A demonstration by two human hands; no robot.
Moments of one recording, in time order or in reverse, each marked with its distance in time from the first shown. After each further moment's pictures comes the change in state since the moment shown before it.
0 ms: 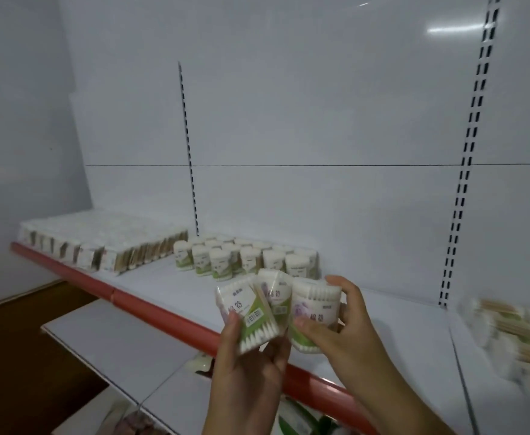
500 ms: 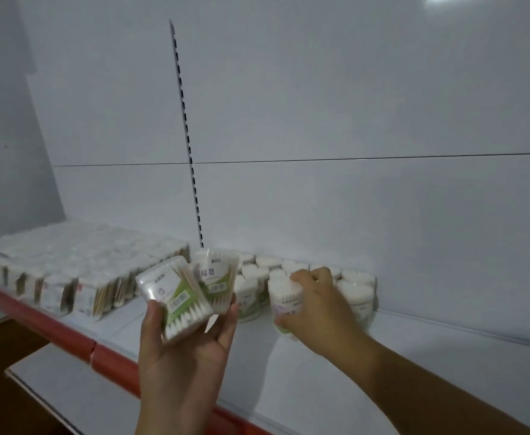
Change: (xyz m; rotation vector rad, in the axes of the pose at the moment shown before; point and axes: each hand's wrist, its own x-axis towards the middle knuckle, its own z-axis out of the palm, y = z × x) left_hand 0.164 0.139 -0.069 0.007 -0.034 0.171; right_hand 0.216 0.080 0.104 -1.052 0.042 -0.157
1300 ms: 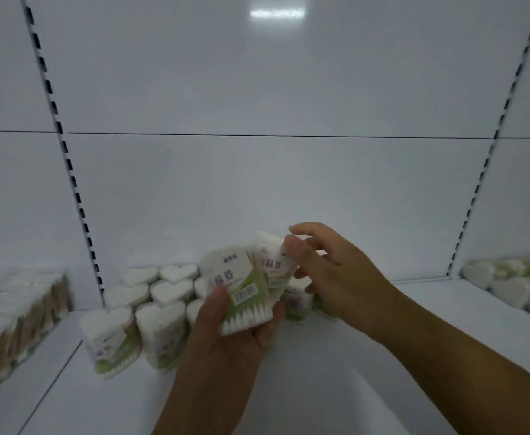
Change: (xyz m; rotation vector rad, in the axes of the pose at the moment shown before) left_hand 0.120 -0.008 -0.033 -0.064 -0.431 -0.624; right_hand 0.028 -0.073 -0.017 0.270 0.282 0.324
